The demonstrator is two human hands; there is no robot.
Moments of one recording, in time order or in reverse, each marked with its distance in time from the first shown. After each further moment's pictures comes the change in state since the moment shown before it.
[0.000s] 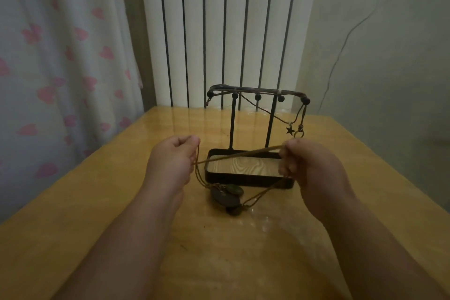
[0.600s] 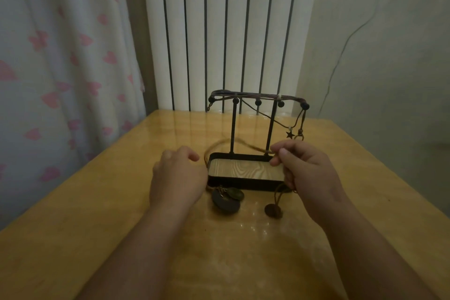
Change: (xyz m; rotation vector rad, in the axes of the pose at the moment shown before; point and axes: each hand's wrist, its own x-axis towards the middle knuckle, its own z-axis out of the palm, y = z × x) left_hand -0.008 -0.006 0.004 0.813 0.130 0.144; right_hand -0.003 -0.003 0.008 -0.171 0.063 -0.043
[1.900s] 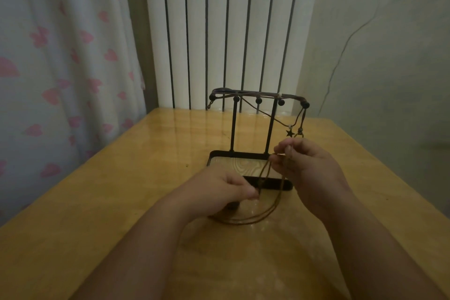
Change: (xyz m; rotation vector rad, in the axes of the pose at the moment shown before) left_hand -0.016 0.012 0.001 -0.189 -0.773 0.327; right_hand 0.008 0.002 -0.006 0.368 0.027 0.211
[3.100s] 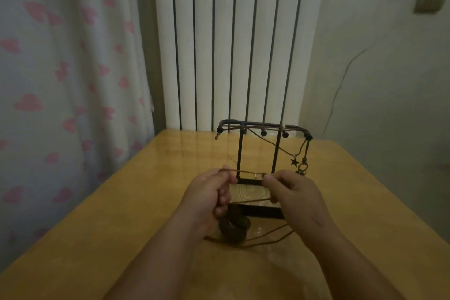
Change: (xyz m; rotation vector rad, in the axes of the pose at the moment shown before) left_hand 0.021 -0.001 -0.016 -0.821 0.382 -0.066; right_hand -0.002 -0.003 0.024 -0.663 -0.042 -0.261
